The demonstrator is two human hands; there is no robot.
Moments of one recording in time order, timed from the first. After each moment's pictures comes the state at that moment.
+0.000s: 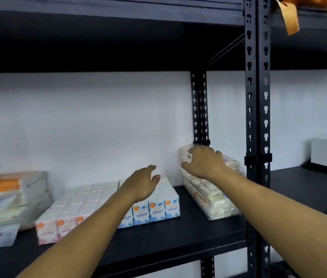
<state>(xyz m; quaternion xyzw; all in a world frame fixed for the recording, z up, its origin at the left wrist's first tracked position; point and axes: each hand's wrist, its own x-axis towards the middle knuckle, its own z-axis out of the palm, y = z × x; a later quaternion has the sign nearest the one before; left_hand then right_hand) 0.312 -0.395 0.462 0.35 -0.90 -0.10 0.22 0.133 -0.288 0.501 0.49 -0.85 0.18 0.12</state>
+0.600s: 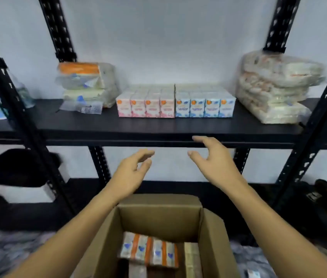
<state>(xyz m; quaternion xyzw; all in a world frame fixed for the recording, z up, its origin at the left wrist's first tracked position) 0.557 -0.255 0.274 0.43 -0.79 -0.31 0.32 0.327 -0.189 0.295 0.61 -0.68 0.40 -0.09</state>
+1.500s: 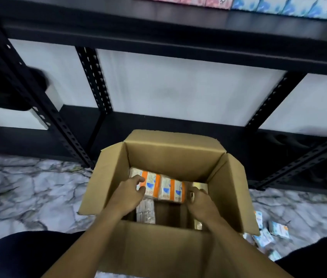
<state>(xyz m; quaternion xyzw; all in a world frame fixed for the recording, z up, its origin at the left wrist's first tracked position) 0.641 -0.252 -0.014 0.61 -0.68 -0.39 0.08 0.403 -0.177 -0.060 0.49 -0.79 0.09 -0.35</state>
